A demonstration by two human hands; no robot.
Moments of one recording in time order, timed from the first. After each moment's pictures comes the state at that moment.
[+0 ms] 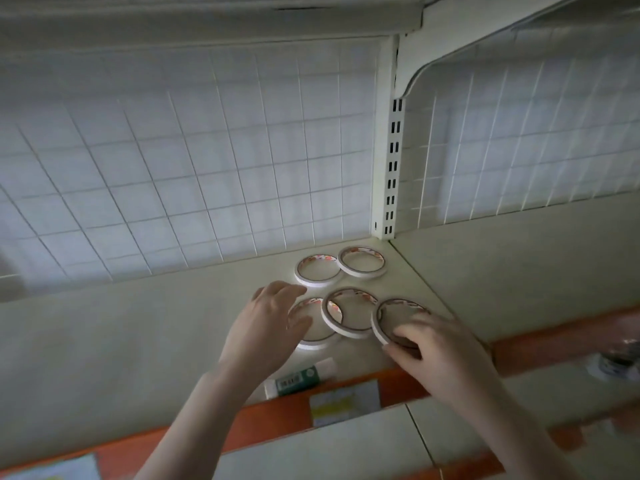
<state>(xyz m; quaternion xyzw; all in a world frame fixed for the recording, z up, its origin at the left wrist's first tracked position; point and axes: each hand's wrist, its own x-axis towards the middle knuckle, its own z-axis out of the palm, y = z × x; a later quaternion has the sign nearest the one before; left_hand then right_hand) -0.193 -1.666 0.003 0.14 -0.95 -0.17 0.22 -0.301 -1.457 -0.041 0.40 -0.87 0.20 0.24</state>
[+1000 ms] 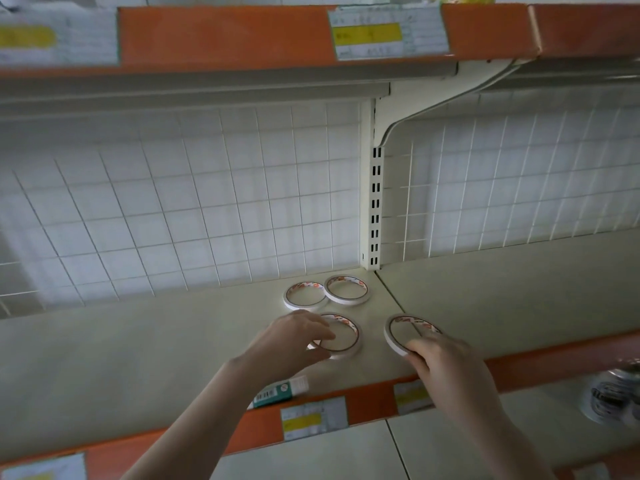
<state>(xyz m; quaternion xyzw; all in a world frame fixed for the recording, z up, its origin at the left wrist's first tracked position) -0.228 -1.642 0.005 0.00 -0.99 -0.10 0.11 -0.322 -1.416 -0.034 0.37 -0.86 0.19 0.30</state>
